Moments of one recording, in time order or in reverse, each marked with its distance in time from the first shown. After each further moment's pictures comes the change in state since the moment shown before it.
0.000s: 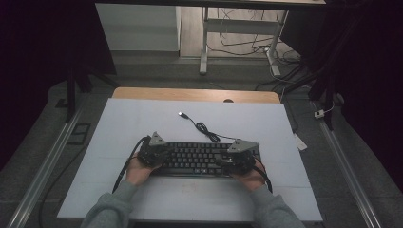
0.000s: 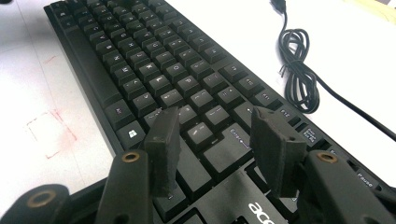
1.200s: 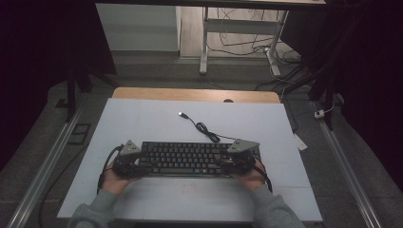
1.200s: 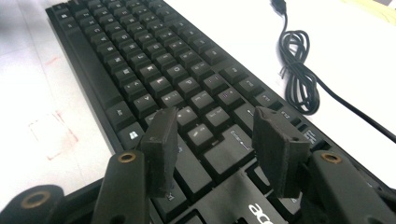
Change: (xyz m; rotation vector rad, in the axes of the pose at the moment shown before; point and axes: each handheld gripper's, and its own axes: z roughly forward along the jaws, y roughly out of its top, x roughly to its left) left arm 0.011 -0.040 -0.053 -0.015 0.014 -0.093; right arm 0.000 0.001 0.000 -0.010 0.009 -0.001
